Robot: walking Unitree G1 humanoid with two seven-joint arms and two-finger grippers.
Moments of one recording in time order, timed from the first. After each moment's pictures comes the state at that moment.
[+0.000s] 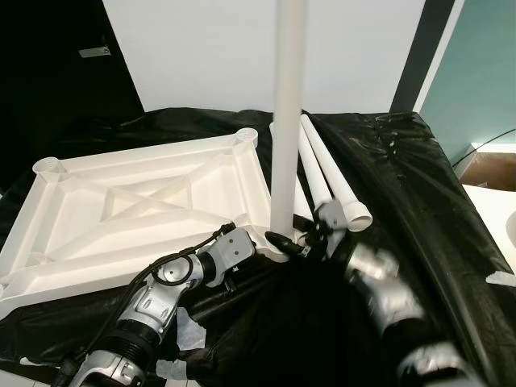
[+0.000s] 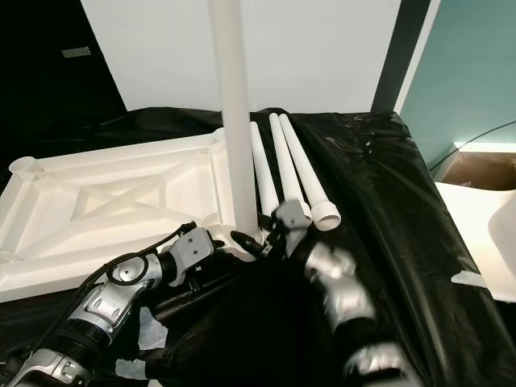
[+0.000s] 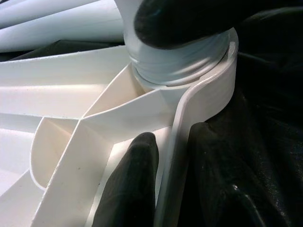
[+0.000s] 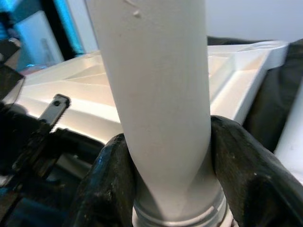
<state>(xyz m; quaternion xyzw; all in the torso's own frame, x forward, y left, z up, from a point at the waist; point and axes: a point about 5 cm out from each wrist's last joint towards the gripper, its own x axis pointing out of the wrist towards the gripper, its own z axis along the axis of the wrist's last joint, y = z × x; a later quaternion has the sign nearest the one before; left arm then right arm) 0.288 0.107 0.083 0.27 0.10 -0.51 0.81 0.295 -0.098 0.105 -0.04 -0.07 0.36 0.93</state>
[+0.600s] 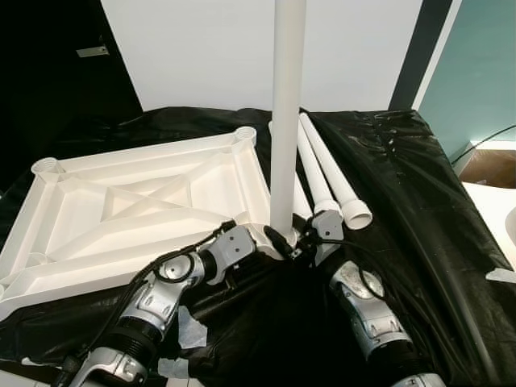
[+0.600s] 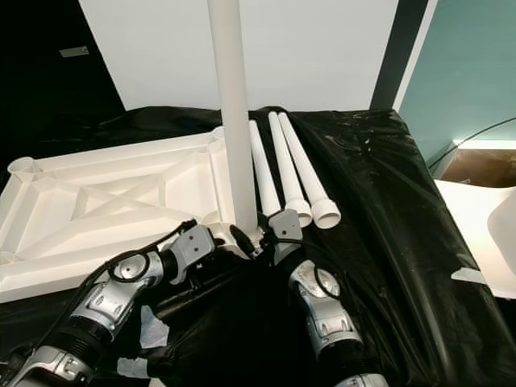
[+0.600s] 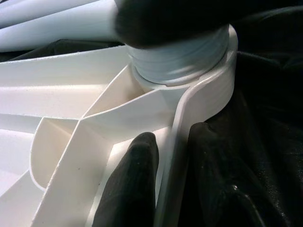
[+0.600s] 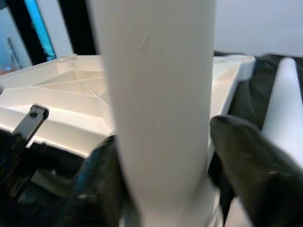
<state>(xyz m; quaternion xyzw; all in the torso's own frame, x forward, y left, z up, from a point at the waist) 0.288 0.107 0.081 0.27 0.10 -0.51 0.81 0.298 -0.091 0.115 -0.07 -0.09 0.32 0.94</state>
